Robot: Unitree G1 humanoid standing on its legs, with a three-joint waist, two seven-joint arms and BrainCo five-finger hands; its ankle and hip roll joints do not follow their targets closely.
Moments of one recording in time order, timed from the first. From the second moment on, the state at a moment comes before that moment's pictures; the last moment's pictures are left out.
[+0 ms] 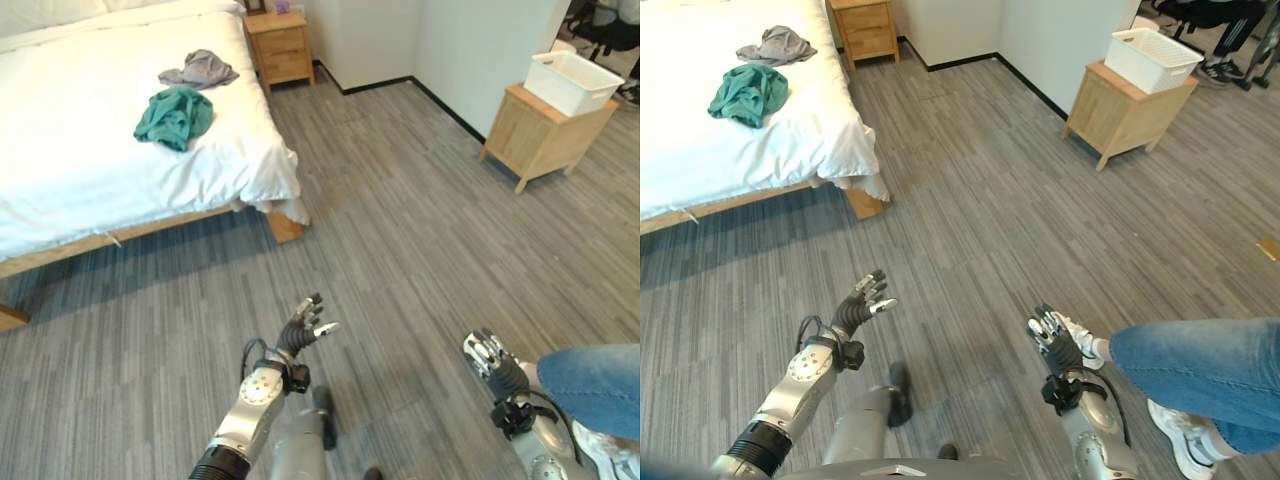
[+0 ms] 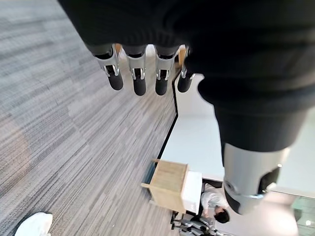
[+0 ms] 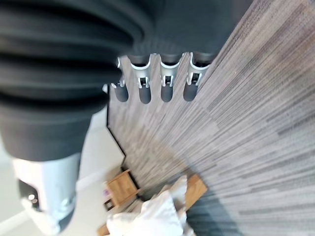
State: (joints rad) left arm -0.03 0.31 -0.29 0.36 -0.34 -0.10 -0.02; right arm 0.20 -0.33 0.14 0.28 0.75 -0.09 0.08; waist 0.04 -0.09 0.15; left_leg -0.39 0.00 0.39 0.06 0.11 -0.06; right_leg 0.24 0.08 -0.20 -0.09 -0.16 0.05
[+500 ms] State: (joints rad) left arm -0.17 0.32 -0.41 0.28 -0.35 -0.09 -0.05; right arm 0.27 -0.29 0.16 0.24 0.75 -0.07 0.14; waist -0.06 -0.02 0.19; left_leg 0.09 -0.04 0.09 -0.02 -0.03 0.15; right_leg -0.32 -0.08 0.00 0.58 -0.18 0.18
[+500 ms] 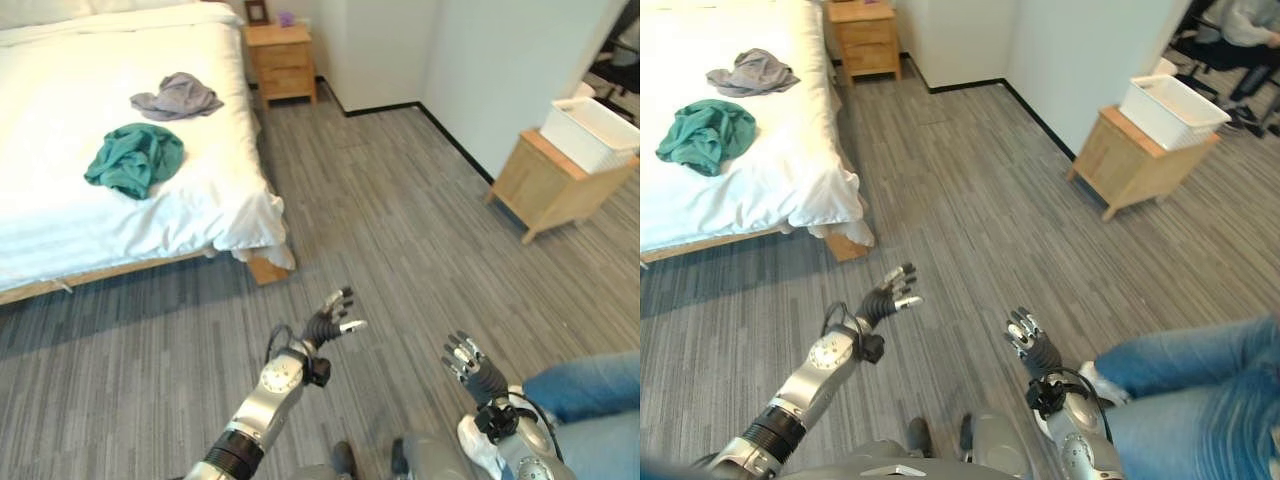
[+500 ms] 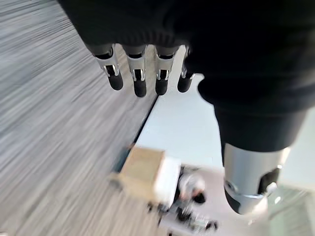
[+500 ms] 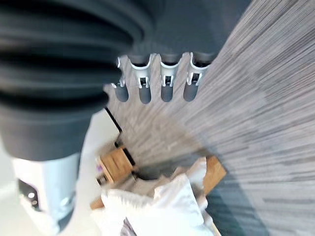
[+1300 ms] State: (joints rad) left arm 0.22 0.38 -0.20 0.04 -0.50 -0.08 -0.15; right arm 0.31 -0.25 -0.12 0.18 0.81 -0.11 0.12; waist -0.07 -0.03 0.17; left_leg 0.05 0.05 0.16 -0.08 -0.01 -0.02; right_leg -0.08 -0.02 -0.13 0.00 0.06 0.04
